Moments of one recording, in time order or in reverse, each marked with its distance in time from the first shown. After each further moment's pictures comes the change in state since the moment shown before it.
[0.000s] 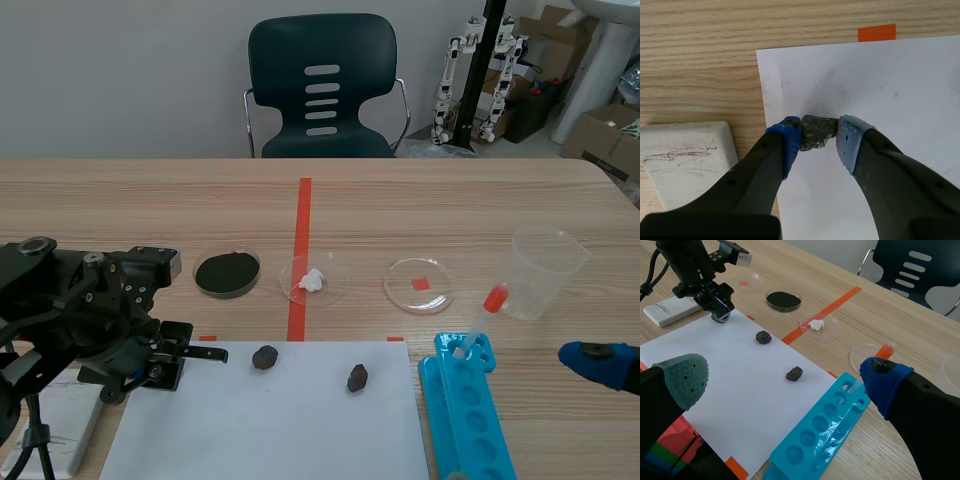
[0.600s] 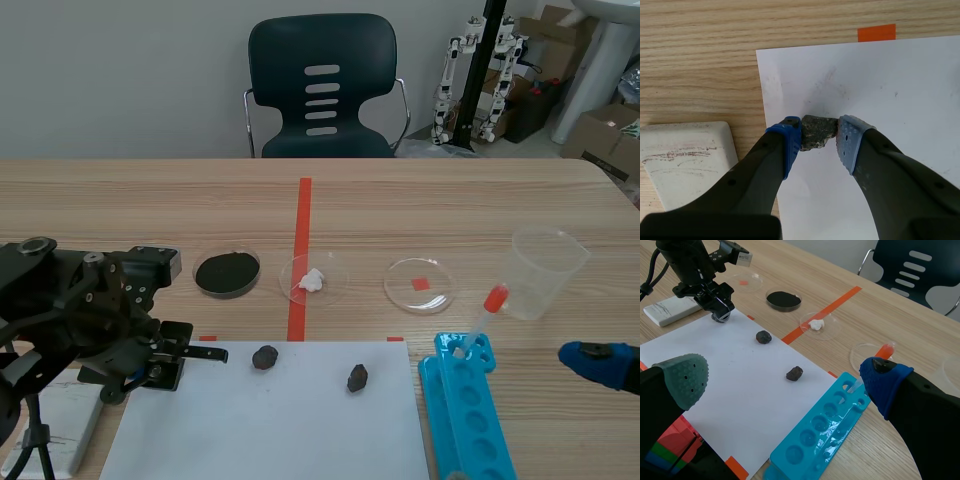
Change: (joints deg) left arm 0.0 0.0 0.0 0.0 0.0 0.0 0.0; right arm 0.0 0.0 0.0 0.0 0.0 0.0 0.0
